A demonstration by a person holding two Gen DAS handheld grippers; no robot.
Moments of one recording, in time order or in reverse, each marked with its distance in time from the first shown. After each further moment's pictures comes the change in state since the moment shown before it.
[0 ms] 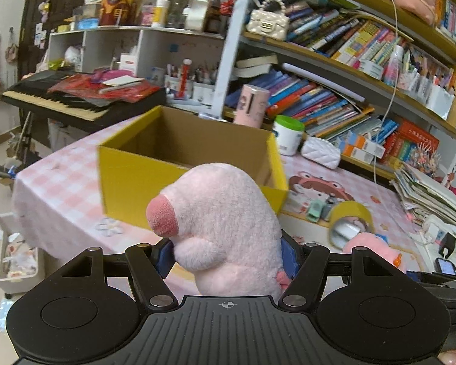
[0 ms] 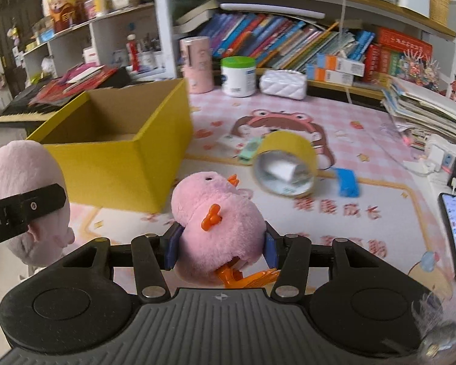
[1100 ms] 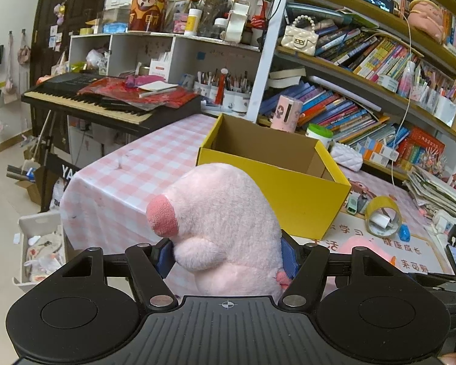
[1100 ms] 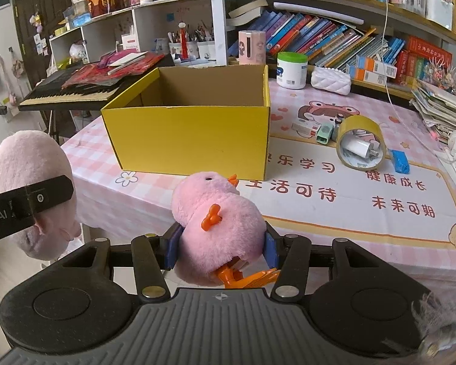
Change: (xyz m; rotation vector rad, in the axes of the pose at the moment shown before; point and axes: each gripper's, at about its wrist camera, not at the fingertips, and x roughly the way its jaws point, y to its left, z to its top) left arm -0.050 0.111 -0.011 0.004 -0.021 0.008; right arm -0.029 0.128 -0.041 -0.030 0.009 0.037
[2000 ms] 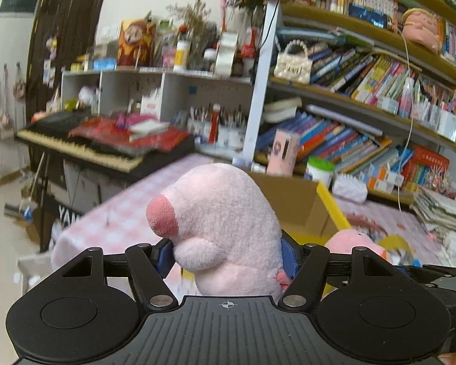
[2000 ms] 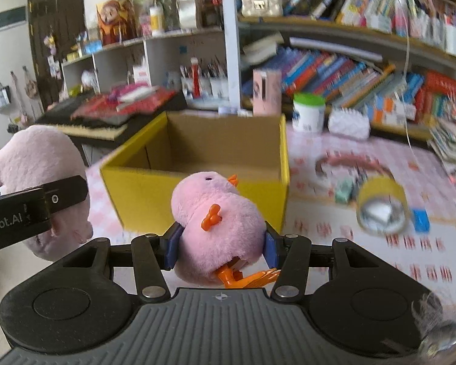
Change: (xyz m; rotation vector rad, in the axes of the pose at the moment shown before) left arm 0.036 -0.021 0.053 0.067 -0.140 0.017; right arm 0.030 -0.002 0.058 -0.036 -0.151 0.056
